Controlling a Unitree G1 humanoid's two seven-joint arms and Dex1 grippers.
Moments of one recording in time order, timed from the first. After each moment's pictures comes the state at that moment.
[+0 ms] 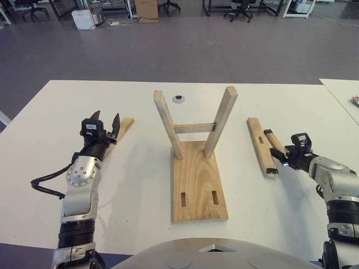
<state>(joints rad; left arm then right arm) 0.01 0.30 0.22 -0.12 -0.15 0.04 -0.14 -0.17 -0.58 -0.26 0.25 0.22 0.71 0.52</state>
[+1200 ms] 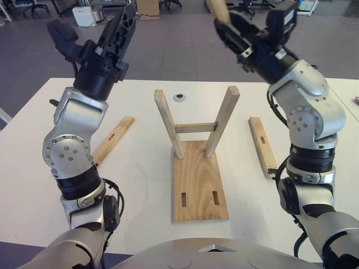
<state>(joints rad) -0.56 0.27 0.33 -0.44 -1.21 0.61 -0.10 -0.74 -0.32 -0.03 -0.26 0.51 0.54 0.51</state>
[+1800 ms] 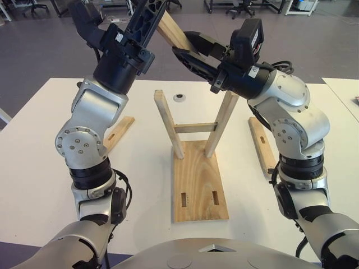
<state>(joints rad) -0.62 0.23 0.23 -0.44 -1.35 0.60 -0.05 -0.72 -0.31 0.08 -0.37 0.51 0.50 0.61</state>
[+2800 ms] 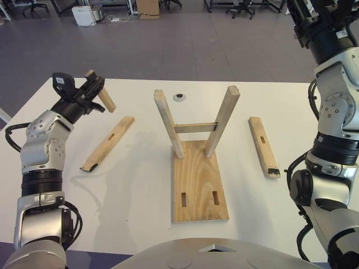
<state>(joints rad) -0.41 0.67 0.22 0.36 -0.53 0.11 -0.68 -0.78 -0.43 -0.31 -0.06 0.39 0.40 0.33</state>
